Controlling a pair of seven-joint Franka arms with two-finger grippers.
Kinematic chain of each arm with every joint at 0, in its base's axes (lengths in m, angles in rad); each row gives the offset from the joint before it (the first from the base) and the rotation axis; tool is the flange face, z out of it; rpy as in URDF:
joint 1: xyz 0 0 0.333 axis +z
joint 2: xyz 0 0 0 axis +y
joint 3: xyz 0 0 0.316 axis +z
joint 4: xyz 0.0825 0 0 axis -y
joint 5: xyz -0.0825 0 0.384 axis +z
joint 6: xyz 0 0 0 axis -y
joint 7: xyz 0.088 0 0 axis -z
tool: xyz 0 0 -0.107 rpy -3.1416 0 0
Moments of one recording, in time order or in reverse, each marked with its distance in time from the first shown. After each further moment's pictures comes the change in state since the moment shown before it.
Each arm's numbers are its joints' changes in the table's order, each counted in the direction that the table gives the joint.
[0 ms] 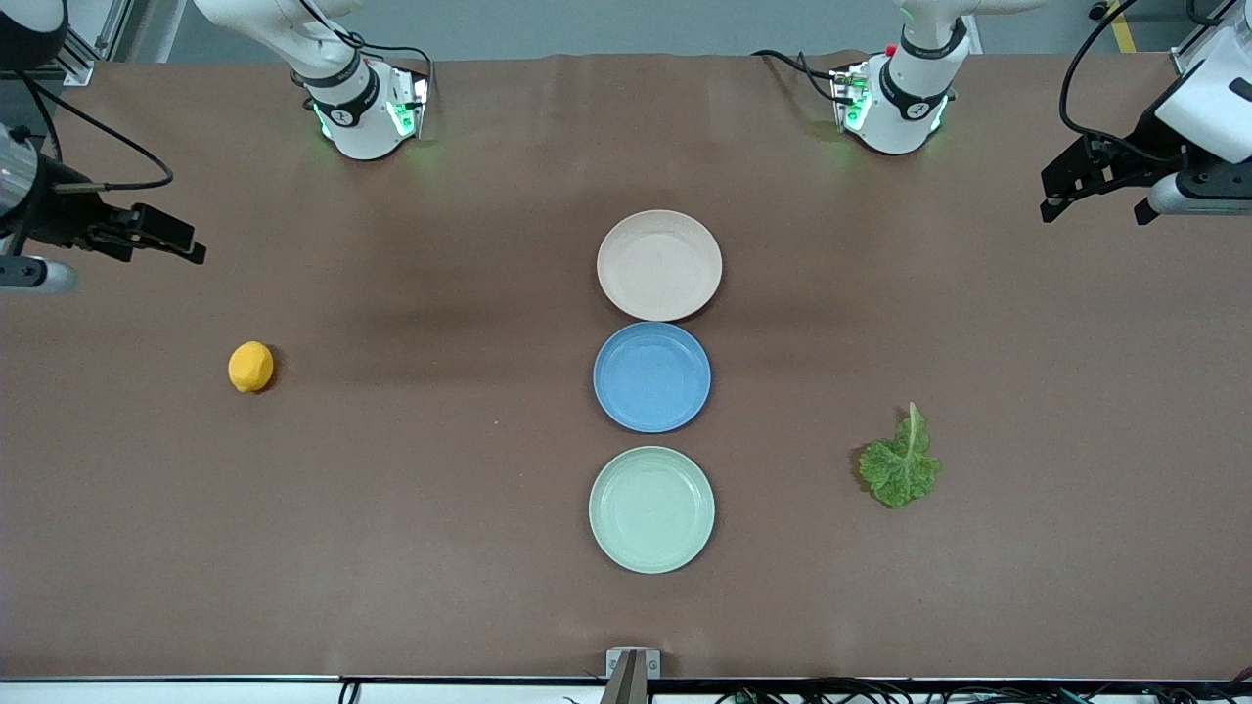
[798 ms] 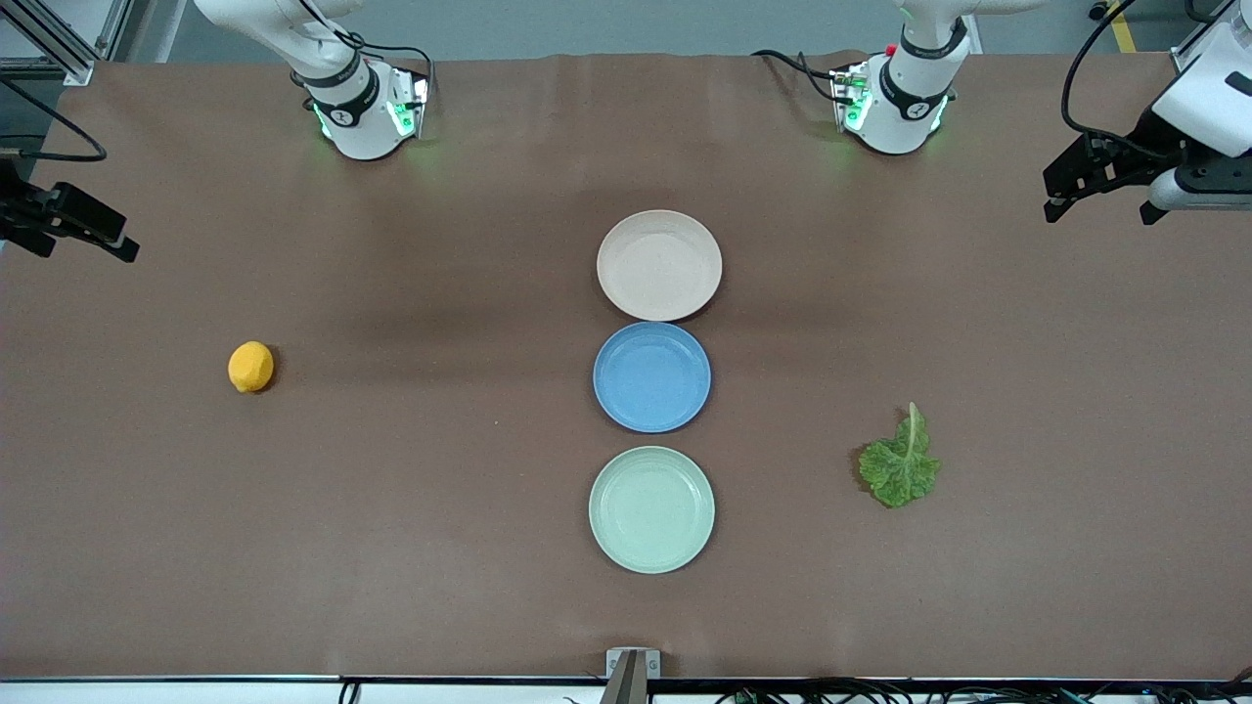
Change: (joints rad) left arm -0.001 -0.005 -0.004 -0.012 0.023 0.028 0.009; right arm -0.002 0.009 -0.013 0.130 -0.031 -0.003 0.000
